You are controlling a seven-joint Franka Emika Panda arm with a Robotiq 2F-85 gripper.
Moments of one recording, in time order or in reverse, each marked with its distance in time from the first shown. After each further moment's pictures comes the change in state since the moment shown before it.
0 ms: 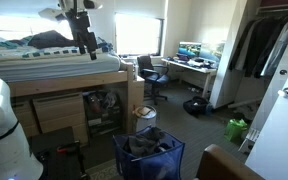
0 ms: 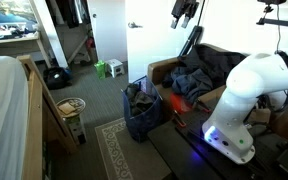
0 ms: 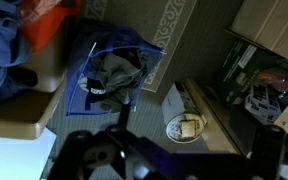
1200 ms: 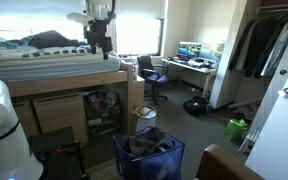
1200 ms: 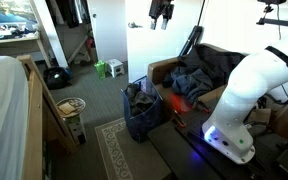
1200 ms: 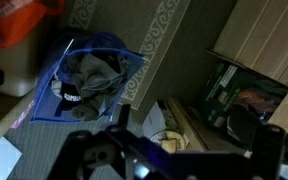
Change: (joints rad) arm 0.058 0.373 0.039 0.230 0.058 0.000 -0.027
